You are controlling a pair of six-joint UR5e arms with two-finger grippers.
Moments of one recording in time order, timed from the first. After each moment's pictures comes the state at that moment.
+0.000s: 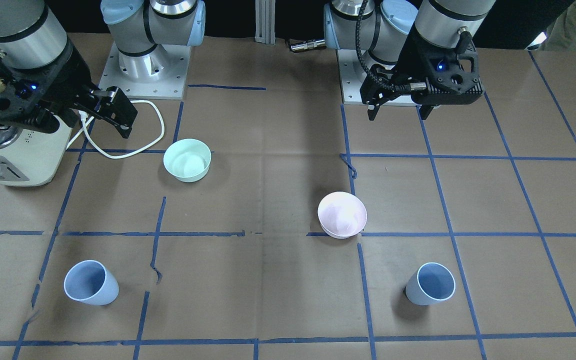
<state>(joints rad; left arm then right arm) -1.58 -1.55 -1.54 -1.65 1.56 -0.07 1.53 -1.49 1.42 -1.42 -1.55 0.18</state>
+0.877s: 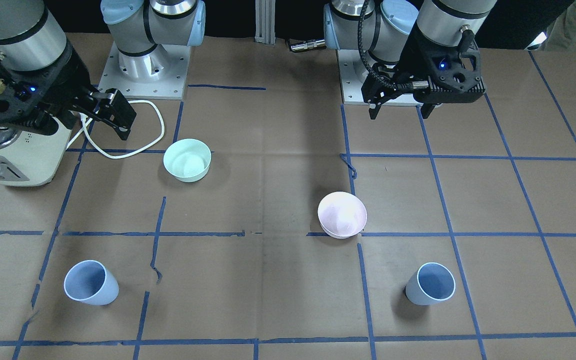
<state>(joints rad) -1.58 -1.54 -1.54 -1.65 1.56 -0.06 1.53 -1.48 1.42 -1.48 -1.57 0.16</state>
